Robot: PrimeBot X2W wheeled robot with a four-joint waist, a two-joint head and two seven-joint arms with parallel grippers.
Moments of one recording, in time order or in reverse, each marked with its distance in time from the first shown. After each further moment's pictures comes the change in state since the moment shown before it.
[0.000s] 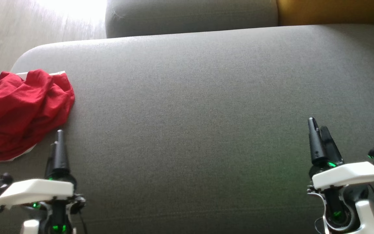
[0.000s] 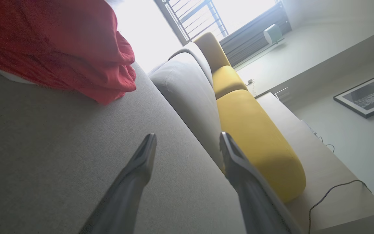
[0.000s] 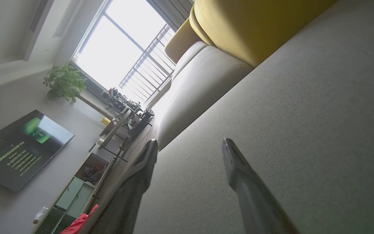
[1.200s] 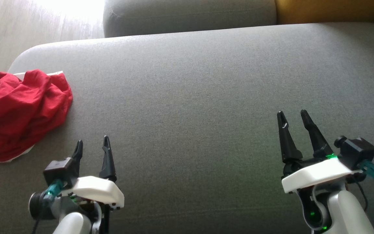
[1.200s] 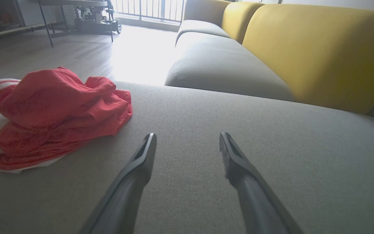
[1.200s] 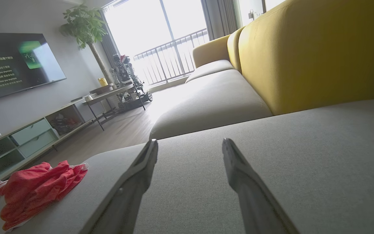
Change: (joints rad) left arm -0.041 0.190 -0.435 0.006 0.580 0.347 -0.097; right arm -0.027 -0.001 0.133 -0.050 -0.476 0.000 -0.106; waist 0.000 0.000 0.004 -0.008
